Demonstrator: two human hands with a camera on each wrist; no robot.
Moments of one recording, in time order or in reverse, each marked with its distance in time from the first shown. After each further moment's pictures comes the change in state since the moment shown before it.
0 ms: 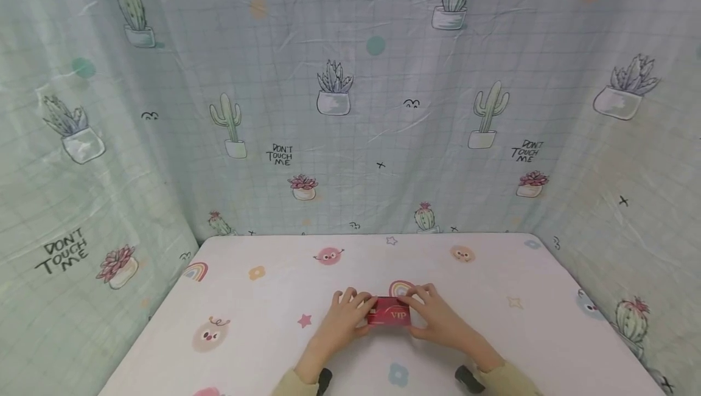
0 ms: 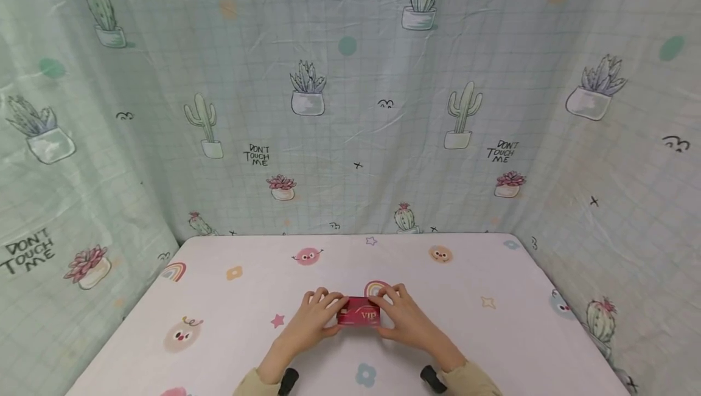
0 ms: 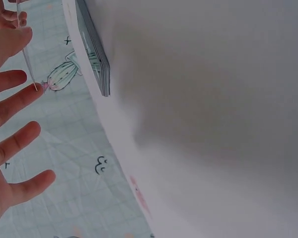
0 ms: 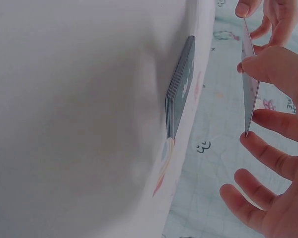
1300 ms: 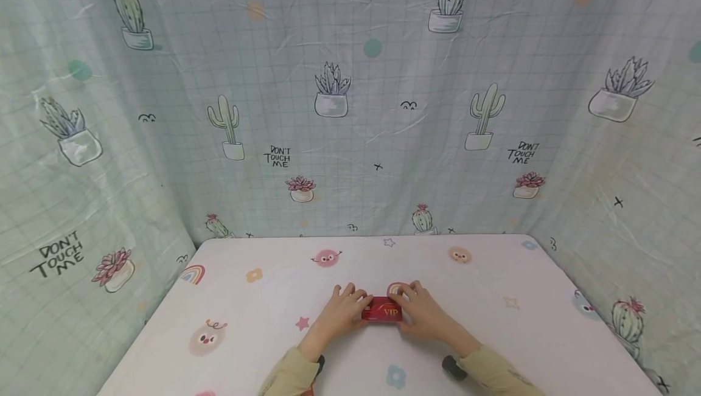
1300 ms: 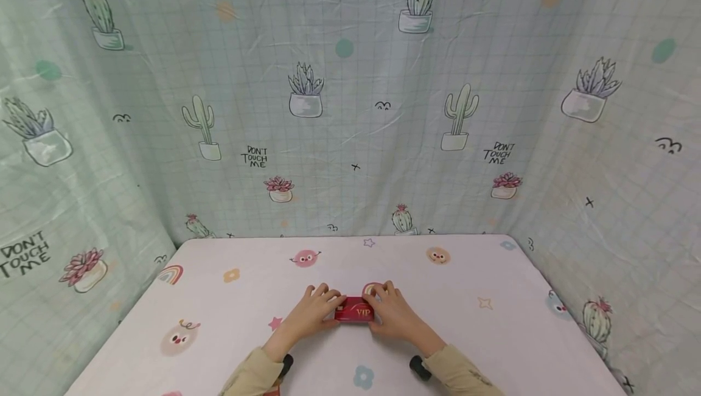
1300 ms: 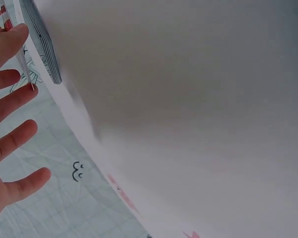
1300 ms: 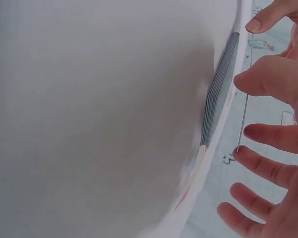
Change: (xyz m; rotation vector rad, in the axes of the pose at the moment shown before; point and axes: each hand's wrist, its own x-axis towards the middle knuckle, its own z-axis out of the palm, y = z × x) left_hand 0.014 -0.022 0.025 0.074 -0.137 0.056; right_hand 0.021 0.004 0.023 -0.094 -0.237 0.139
